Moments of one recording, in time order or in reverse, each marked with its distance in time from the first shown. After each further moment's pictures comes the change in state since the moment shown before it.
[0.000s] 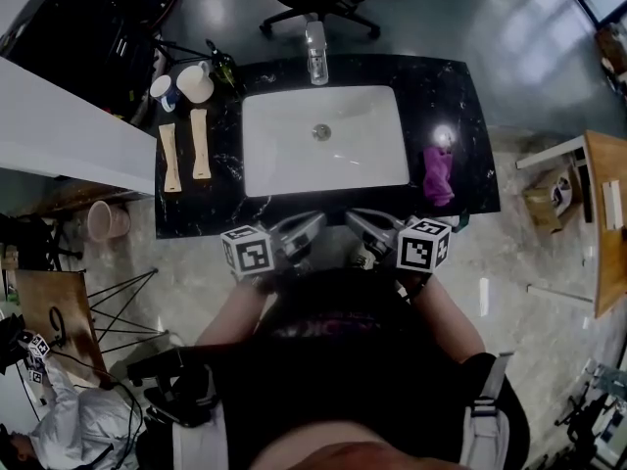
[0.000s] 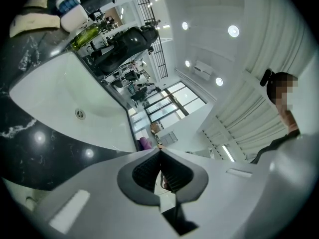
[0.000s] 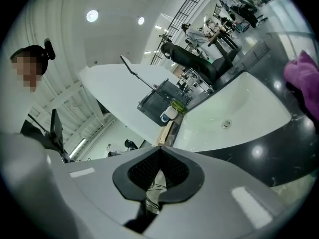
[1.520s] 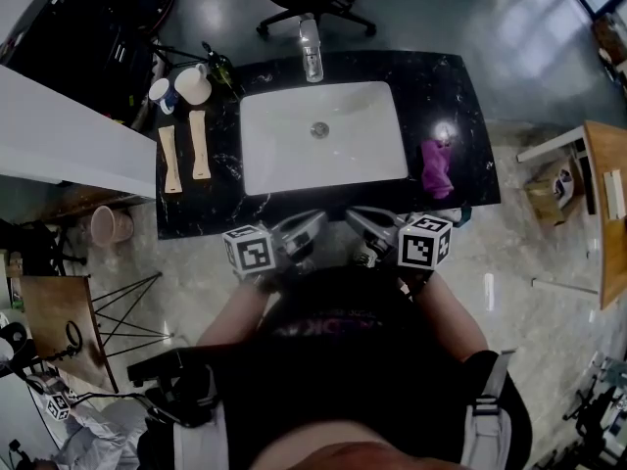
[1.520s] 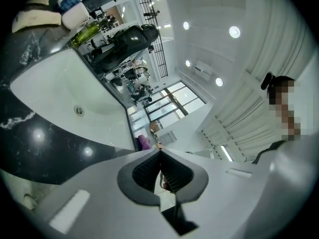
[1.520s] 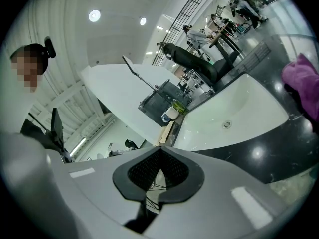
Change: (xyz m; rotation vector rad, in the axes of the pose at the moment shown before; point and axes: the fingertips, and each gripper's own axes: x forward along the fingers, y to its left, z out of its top) left arm 0.003 -0.005 -0.006 -0.015 0.006 -0.012; right arm -0.006 0.003 -0.003 -0.018 -0.006 0.006
